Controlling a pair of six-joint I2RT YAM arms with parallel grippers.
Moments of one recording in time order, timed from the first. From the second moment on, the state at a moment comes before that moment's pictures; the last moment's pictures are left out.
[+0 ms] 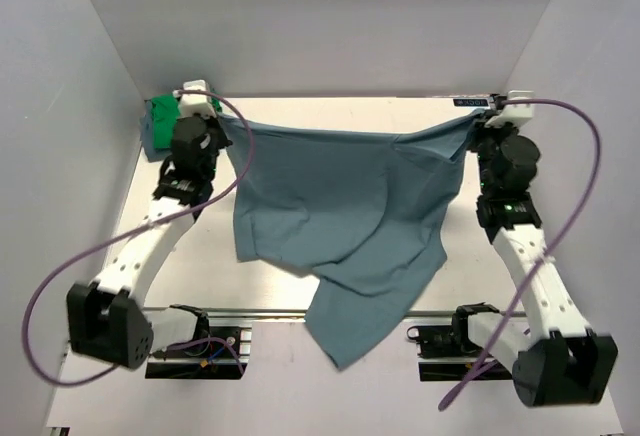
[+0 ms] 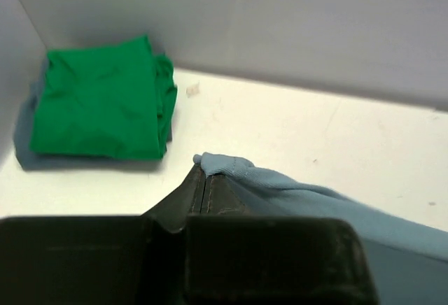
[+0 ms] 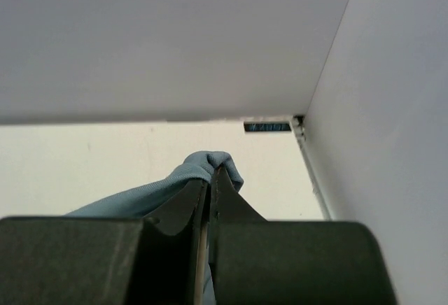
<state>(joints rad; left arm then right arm) -0.25 1.20 1.01 0.12 -0.33 -0.13 0.09 0.99 0.88 0.23 0.16 -0.07</state>
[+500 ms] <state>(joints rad) -0.25 1.75 1.19 0.34 -0.45 -0.14 0.09 1.52 1.01 0.44 0.17 -0.12</state>
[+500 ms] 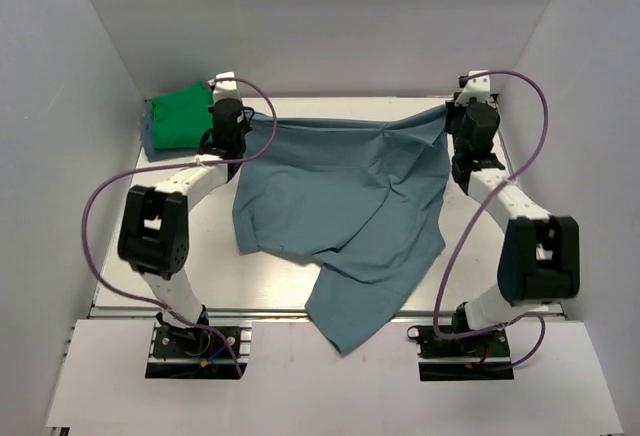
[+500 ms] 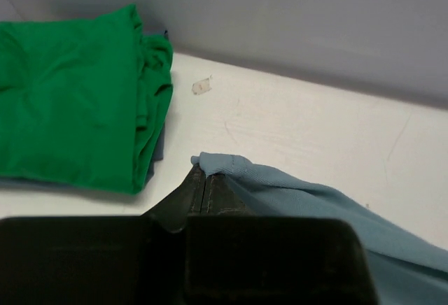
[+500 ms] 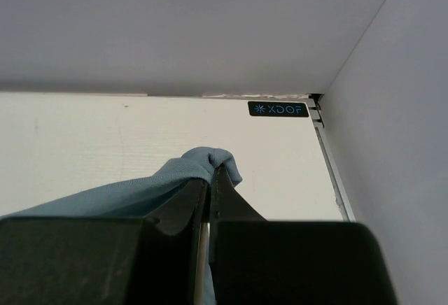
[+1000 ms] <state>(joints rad) -0.24 2.40 1.88 0.20 -0.50 -0.16 0.09 2.17 1.66 0.26 0.26 -0.05</state>
